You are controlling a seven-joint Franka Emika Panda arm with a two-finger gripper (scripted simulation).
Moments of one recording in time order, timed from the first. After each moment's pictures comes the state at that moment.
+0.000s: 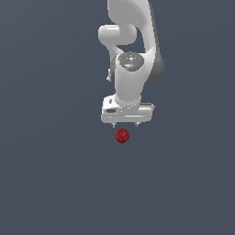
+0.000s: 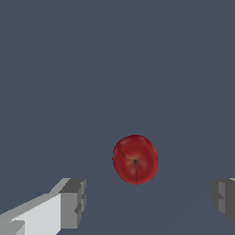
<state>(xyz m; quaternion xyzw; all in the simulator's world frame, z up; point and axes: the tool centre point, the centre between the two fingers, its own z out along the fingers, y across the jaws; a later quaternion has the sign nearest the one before) -0.002 0.036 0.172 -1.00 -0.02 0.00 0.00</state>
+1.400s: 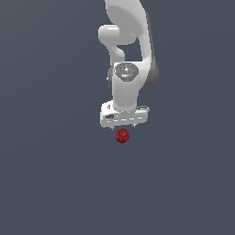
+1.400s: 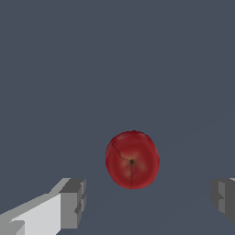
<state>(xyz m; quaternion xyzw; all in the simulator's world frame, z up) -0.011 0.027 0.142 -1.00 -0.07 0.01 0.00</state>
